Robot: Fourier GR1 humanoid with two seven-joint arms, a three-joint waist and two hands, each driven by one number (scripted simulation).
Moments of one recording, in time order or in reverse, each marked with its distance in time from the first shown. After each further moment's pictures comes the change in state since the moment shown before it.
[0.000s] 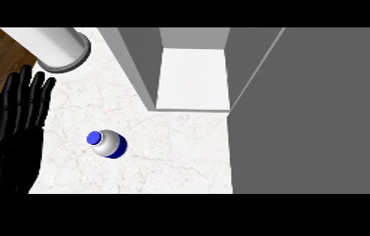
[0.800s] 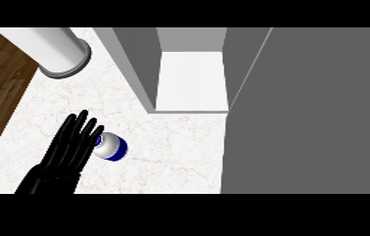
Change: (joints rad) left arm 0.280 -0.052 -0.163 -0.056 0.312 -0.109 0.194; right arm 0.305 0.033 0.093 -0.122 -0.292 0.128 0.164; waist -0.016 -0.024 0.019
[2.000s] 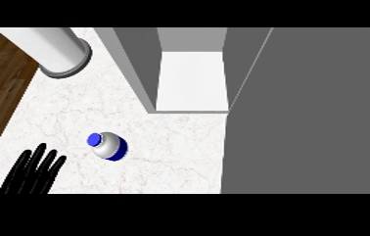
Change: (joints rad) left arm 0.233 0.070 0.208 0.031 0.159 -0.244 -0.160; right arm 0.273 0.025 0.038 -0.037 -0.009 0.156 -0.151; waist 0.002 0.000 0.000
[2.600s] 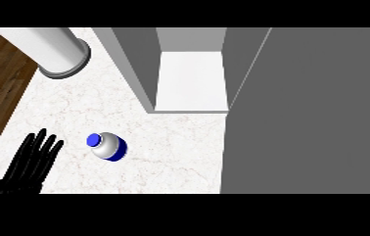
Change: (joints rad) left arm -0.156 0.014 0.116 0.251 -0.060 -0.037 -0.094; right arm 0.036 -0.009 -0.005 0.025 0.009 0.044 -0.064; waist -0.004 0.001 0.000
